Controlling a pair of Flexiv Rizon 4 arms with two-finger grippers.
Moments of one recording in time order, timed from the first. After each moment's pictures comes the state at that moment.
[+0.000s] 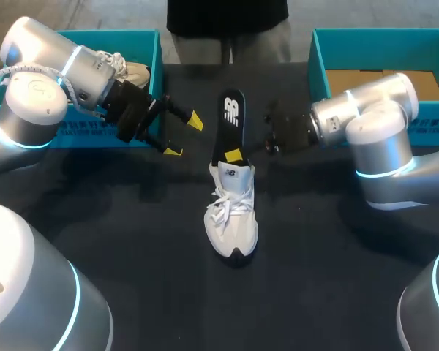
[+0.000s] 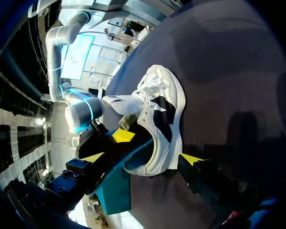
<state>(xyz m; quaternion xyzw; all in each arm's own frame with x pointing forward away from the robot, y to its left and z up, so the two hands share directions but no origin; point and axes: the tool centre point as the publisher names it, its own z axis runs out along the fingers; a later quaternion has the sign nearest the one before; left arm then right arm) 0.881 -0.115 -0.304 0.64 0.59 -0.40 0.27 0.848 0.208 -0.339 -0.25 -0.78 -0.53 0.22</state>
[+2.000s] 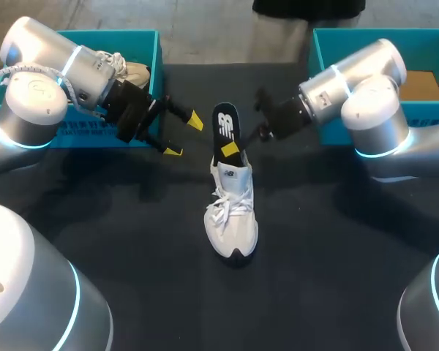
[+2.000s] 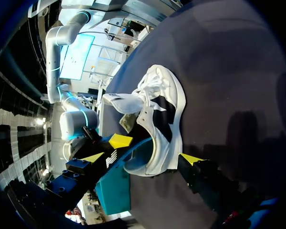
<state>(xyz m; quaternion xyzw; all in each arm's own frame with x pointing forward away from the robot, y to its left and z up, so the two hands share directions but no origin) 0.881 -0.115 -0.304 0.64 0.59 -0.40 0.27 0.851 0.213 -0.332 -0.24 -0.81 -0.46 0.26</state>
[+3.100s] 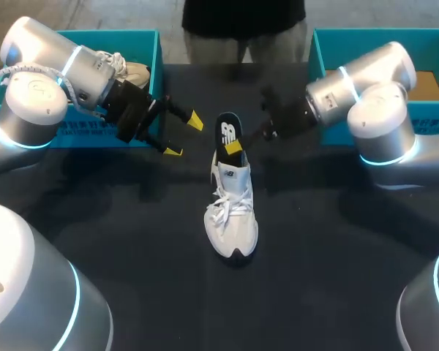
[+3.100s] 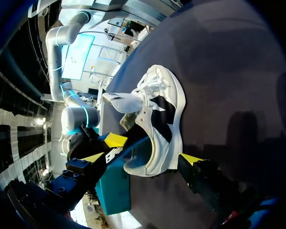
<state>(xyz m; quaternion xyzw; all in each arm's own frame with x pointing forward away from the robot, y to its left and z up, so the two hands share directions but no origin) 0.881 -0.115 -0.304 0.64 0.59 -0.40 0.27 0.853 0.206 -0.325 -0.27 -0.80 -0.47 0.24</state>
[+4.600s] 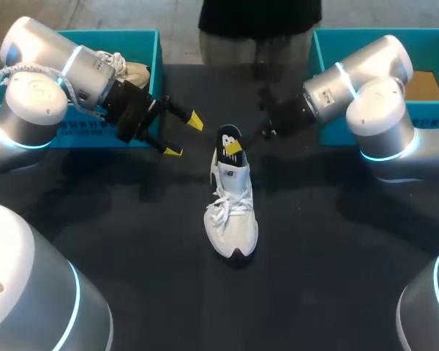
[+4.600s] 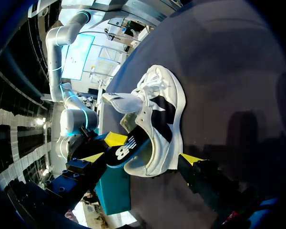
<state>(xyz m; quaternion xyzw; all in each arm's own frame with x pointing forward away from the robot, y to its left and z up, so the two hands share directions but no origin) 0.881 -0.115 -0.304 0.64 0.59 -0.40 0.27 0.854 0.203 -0.329 -0.27 -0.81 -0.45 0.25</state>
